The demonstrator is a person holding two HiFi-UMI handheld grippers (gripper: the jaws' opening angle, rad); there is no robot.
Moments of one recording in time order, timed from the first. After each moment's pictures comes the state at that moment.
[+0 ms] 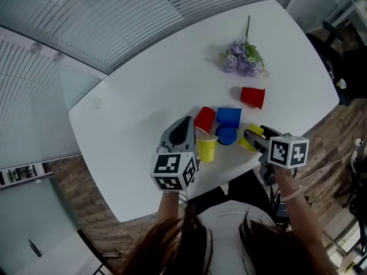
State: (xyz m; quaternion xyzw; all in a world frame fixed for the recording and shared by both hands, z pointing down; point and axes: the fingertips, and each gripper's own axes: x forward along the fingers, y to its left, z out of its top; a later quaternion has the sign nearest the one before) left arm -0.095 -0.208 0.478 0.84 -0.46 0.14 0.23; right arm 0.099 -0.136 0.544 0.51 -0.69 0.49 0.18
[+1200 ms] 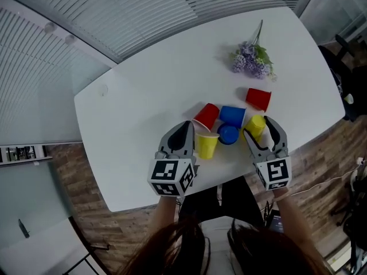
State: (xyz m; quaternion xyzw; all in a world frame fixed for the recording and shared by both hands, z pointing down) left arm -0.106 -0.178 0.478 0.82 -0.51 0.12 0.22; right arm 0.082 -0.159 0.503 0.51 -0.84 0.06 0.19
